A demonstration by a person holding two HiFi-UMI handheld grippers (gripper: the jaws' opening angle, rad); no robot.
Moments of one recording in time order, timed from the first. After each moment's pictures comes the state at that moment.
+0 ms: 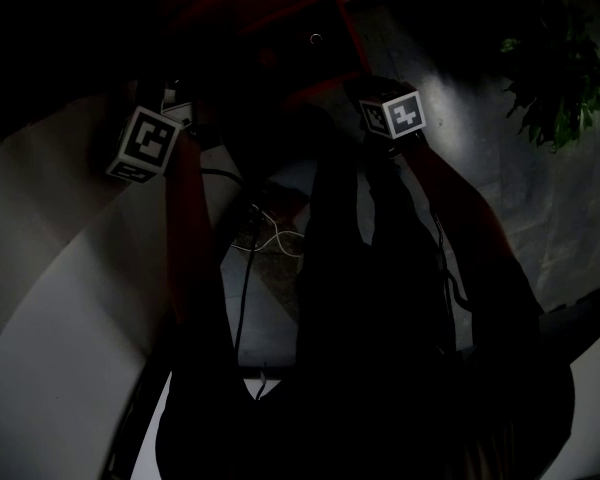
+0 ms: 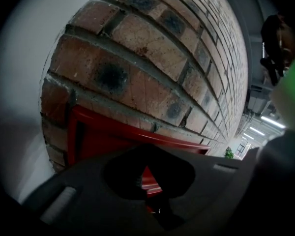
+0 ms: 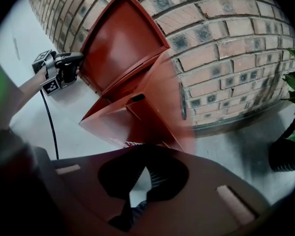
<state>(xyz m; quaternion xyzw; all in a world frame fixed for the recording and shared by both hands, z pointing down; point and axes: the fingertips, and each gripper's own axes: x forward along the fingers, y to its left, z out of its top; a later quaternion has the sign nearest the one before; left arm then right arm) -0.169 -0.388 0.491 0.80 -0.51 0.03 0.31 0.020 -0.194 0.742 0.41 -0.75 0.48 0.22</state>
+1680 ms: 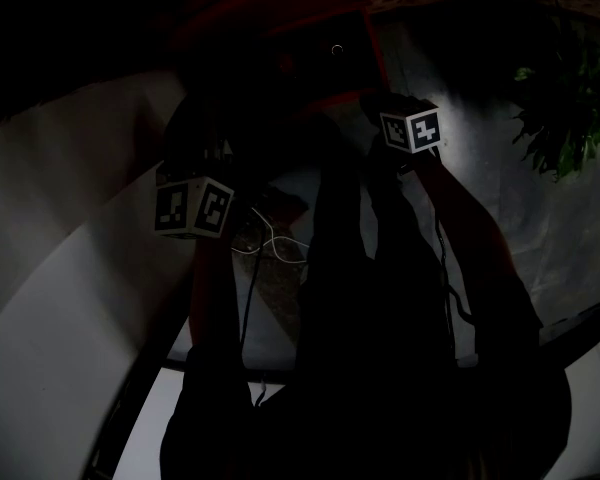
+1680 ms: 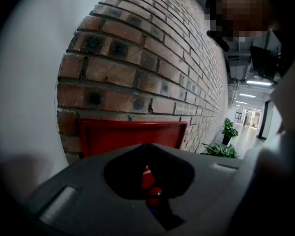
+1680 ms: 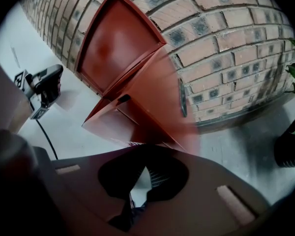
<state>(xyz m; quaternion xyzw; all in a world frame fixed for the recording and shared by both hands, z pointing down) -0.163 -0.298 0.470 0.85 -0.49 0.11 0.18 0.015 -0.187 0.739 0.37 -0.75 0.52 0.19</state>
